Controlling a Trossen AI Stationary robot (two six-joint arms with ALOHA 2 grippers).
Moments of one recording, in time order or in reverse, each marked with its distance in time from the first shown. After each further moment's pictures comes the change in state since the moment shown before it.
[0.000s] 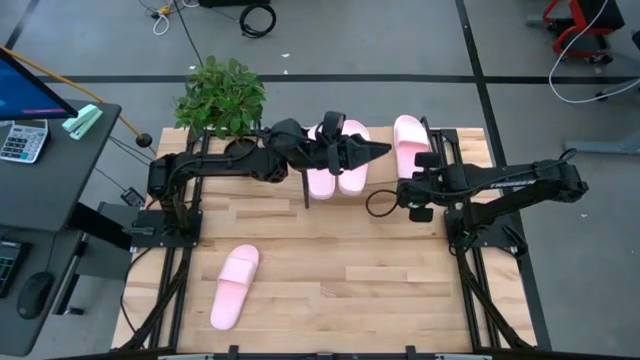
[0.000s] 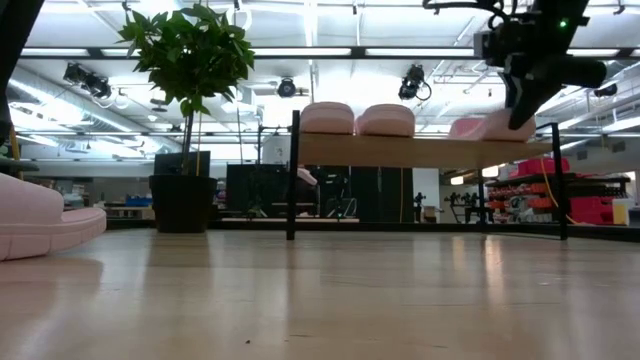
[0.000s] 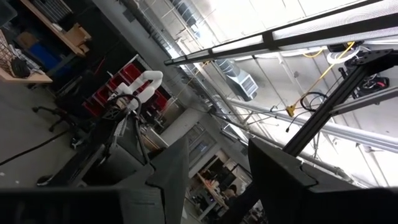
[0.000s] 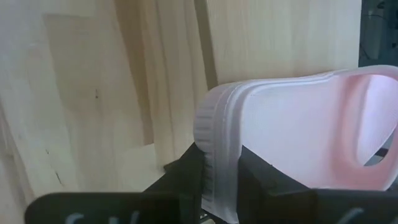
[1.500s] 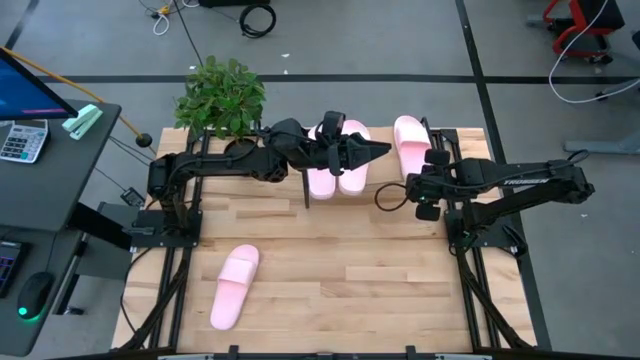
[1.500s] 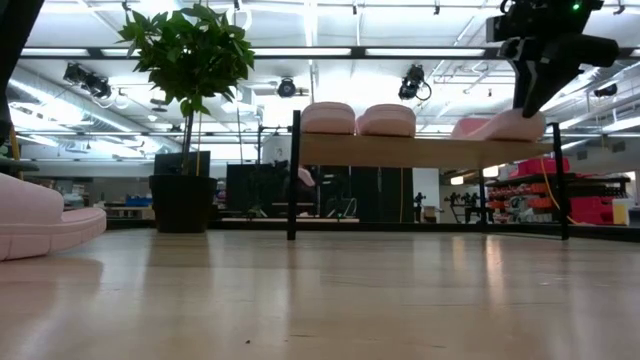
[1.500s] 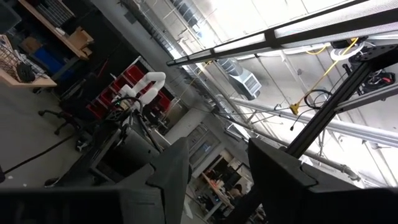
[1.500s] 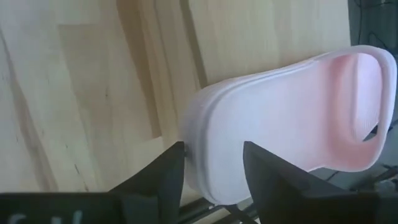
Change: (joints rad) left arm 0.002 0.000 0.000 -0.007 -0.002 0.027; right arm -0.001 -0.088 0.037 -0.069 -0.025 0.039
